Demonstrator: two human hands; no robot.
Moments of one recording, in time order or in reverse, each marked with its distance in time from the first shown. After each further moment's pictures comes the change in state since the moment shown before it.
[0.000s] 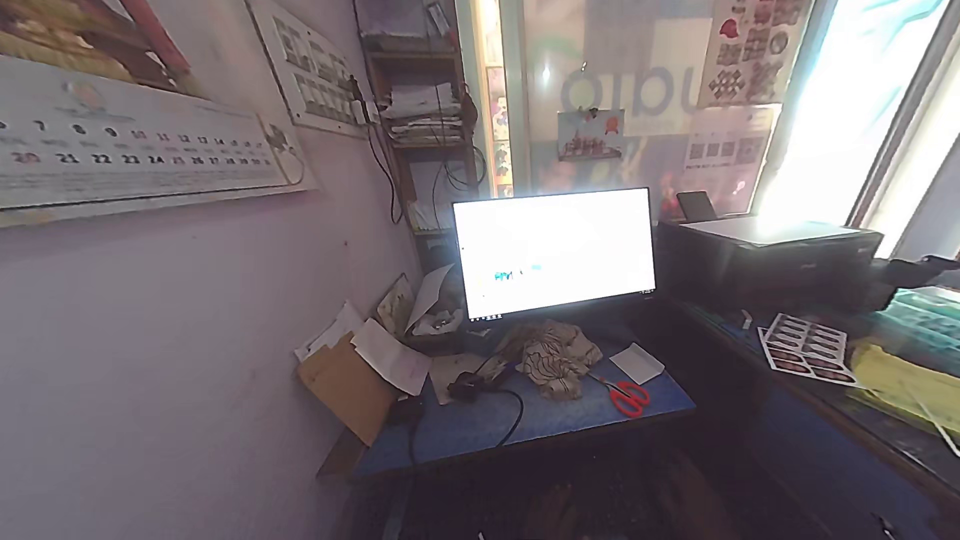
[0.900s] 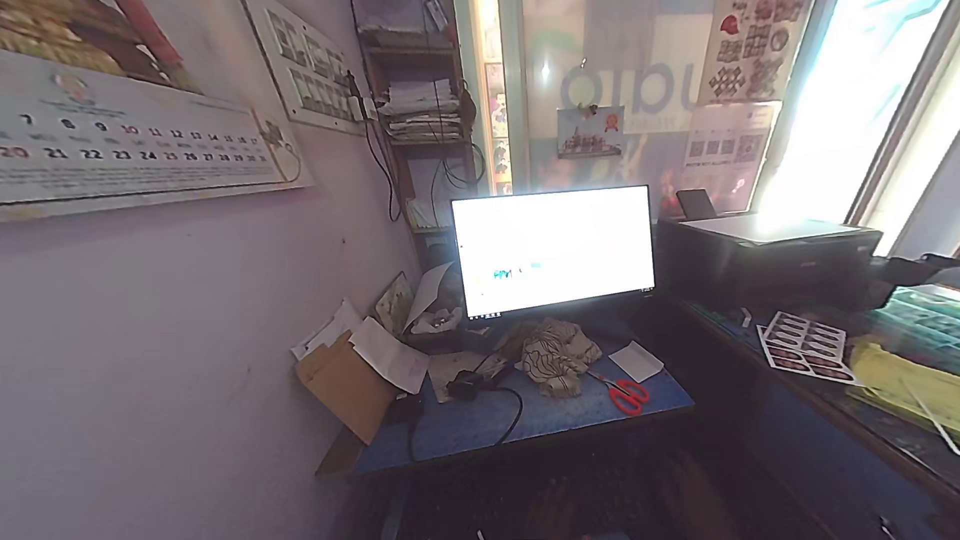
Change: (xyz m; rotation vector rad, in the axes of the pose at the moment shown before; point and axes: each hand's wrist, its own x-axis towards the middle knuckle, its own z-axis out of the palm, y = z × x) left_hand 0.000 0.000 0.003 0.017 -0.049 -0.054; right_hand 0.000 -0.009 -0.007 -0.013 0.010 0.079
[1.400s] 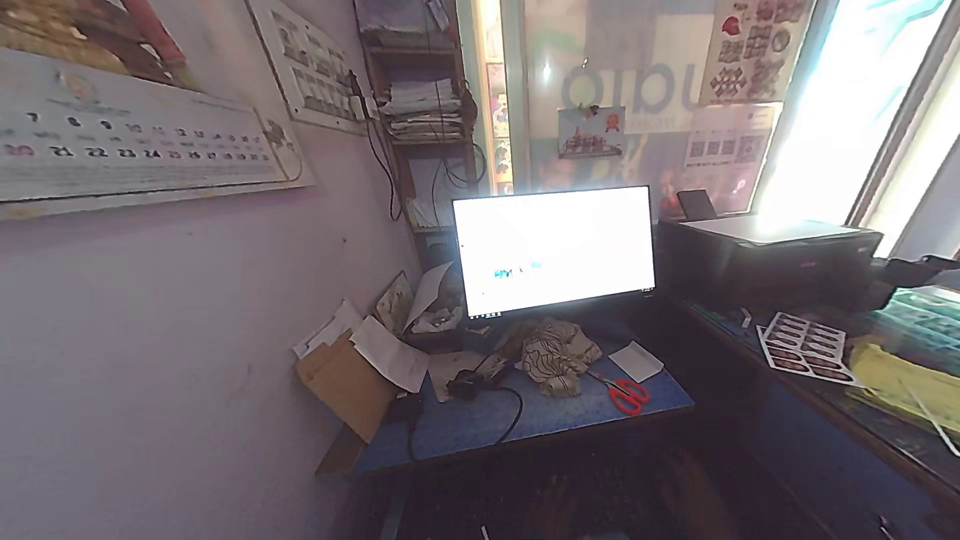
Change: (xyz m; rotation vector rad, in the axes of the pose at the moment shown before) left_hand -0.003 0.014 -0.013 0.014 0.002 -0.002; right_hand -0.002 -0.006 -0.004 0.002 0.023 0.006
